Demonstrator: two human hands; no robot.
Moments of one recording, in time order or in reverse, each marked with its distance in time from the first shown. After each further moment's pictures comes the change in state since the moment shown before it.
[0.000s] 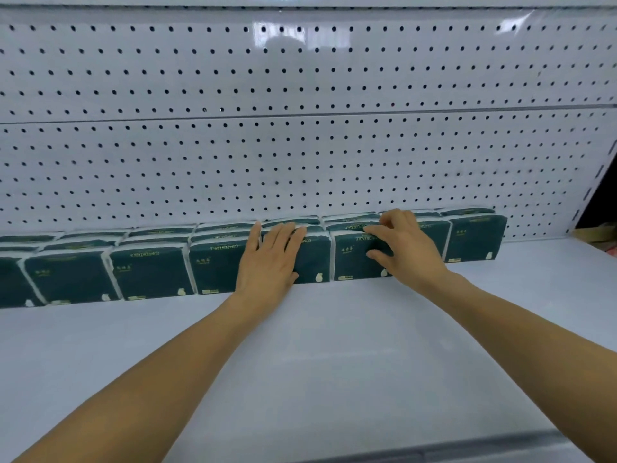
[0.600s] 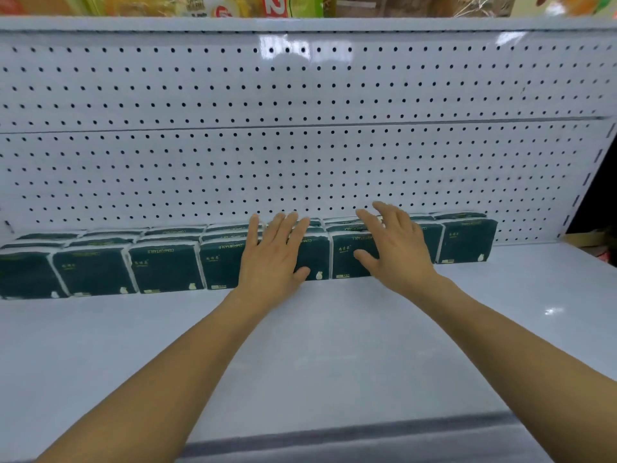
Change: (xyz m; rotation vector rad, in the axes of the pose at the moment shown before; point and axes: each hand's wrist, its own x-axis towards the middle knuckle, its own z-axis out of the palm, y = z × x) left_hand -0.018 0.005 -0.044 -0.059 0.021 -0.039; right_hand -0.014 -0.048 -0.035 -0.094 -0.037 0.087
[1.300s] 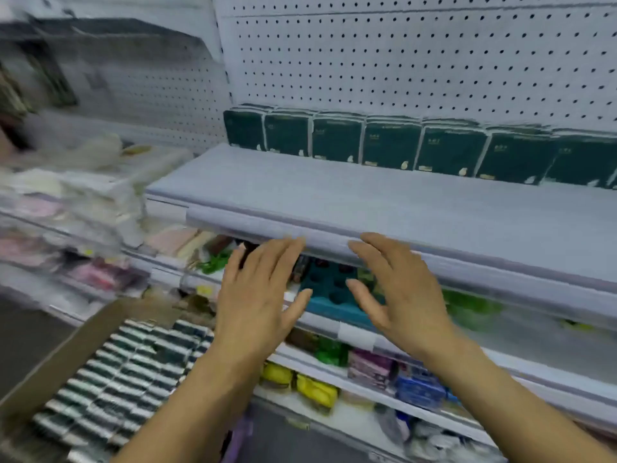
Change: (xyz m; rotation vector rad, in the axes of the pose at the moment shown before) left_hand -0.382 -0.035 -0.071 -0.078 0.156 -0.309; right_hand -0.243 -0.207 -0.007 0.446 0.051 -0.519
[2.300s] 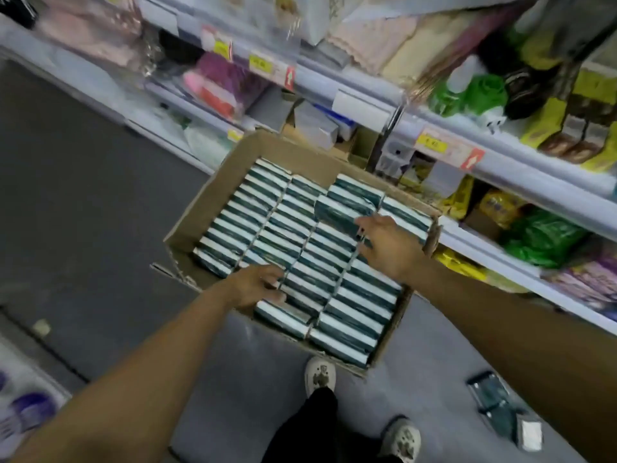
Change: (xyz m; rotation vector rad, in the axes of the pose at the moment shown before) left_hand -0.346 -0.433 0.117 -0.813 -1.380 -0.975; right_hand 0.017 -0.275 0.424 0.157 -1.102 0.135
